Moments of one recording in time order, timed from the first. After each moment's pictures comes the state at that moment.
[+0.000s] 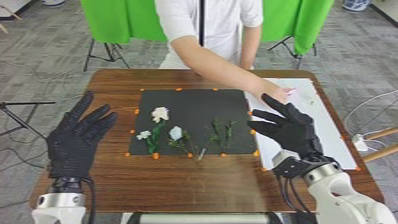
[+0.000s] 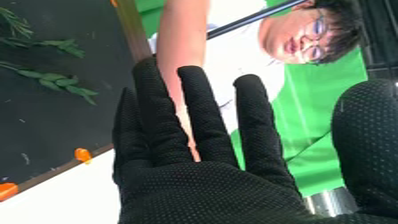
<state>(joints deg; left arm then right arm) 132.7 -58.6 -92.7 -130.5 37.2 11.2 25.8 -117.9 -81.9 97.6 -126.9 -56.2 -8.8 17.5</state>
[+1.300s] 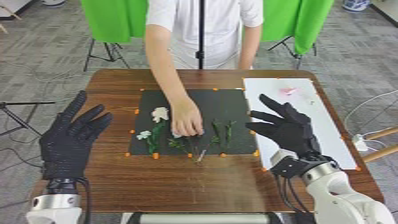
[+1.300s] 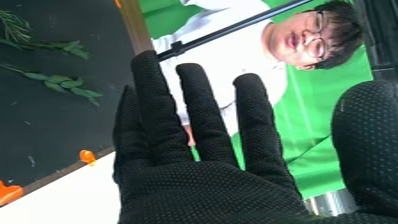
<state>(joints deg) 133.8 -59.2 -94.3 -130.7 36.9 11.3 26.6 -117.3 -82.1 97.0 -126.8 -56.7 -8.5 18.6</state>
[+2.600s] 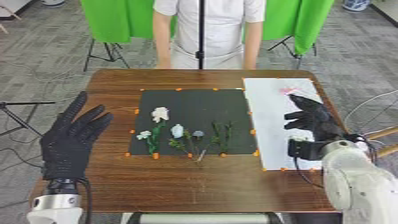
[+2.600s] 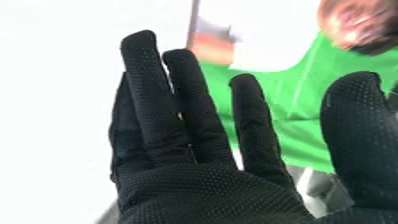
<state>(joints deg) 133.8 -58.9 -93.7 -131.0 36.4 12.2 27.2 -106.6 -68.5 95.2 -120.1 -88.3 7.4 30.3</state>
